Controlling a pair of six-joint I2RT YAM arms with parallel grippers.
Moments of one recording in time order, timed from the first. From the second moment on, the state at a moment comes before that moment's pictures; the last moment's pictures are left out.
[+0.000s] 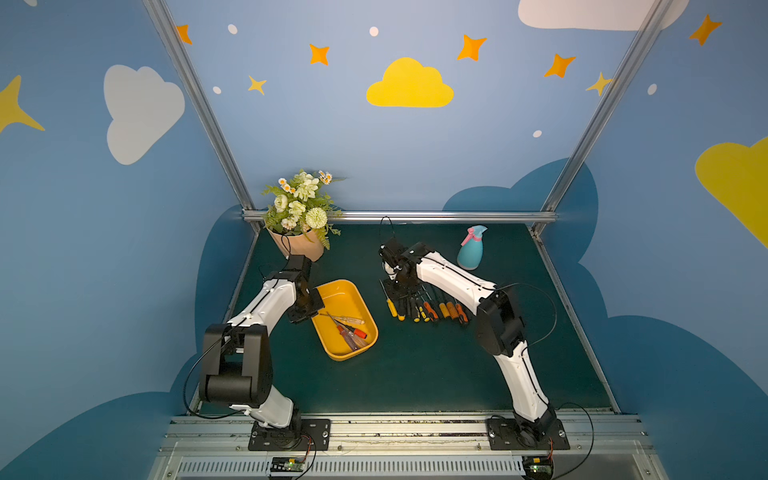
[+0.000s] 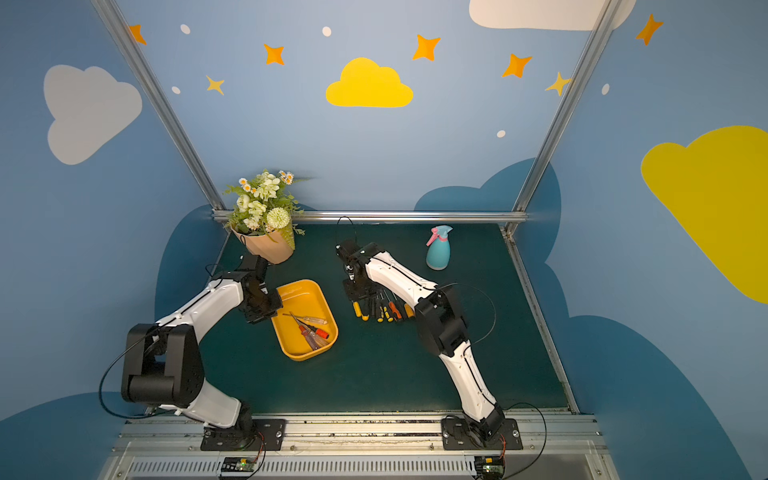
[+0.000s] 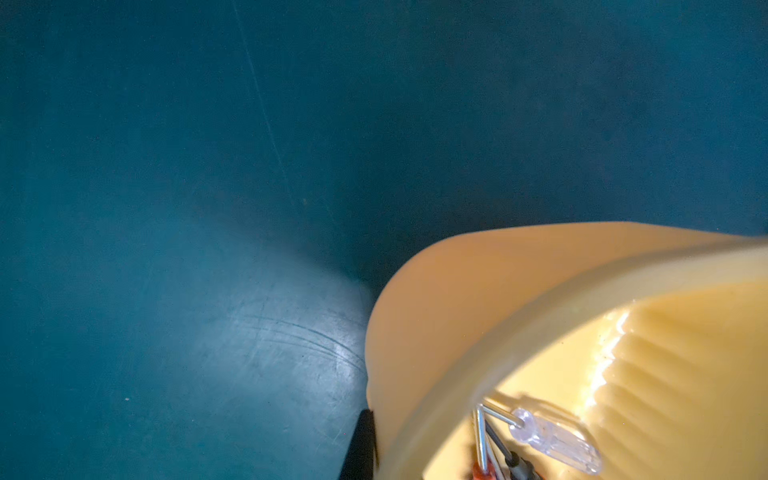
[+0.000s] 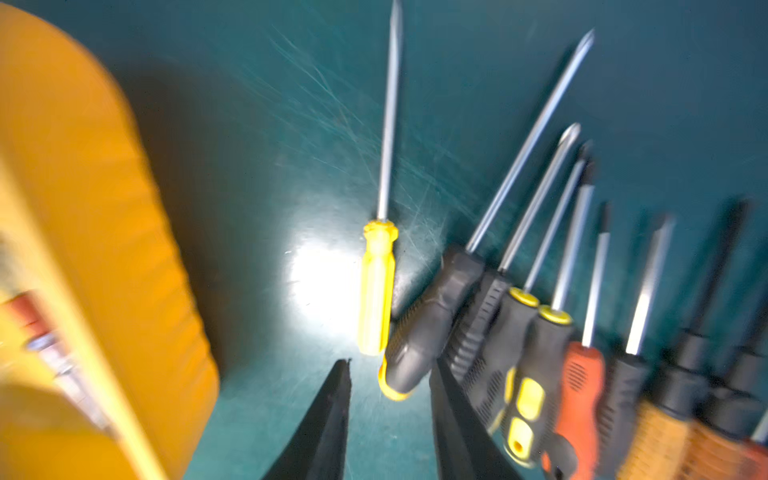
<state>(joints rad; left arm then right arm) -0.02 1.57 1.06 -0.83 0.03 -0.51 0.80 2.20 2.01 -1.07 -0.04 0.28</state>
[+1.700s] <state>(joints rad) -0.13 1.62 1.13 -0.81 0.03 -0.46 1.00 2.45 2.21 -1.04 -0.07 0.05</state>
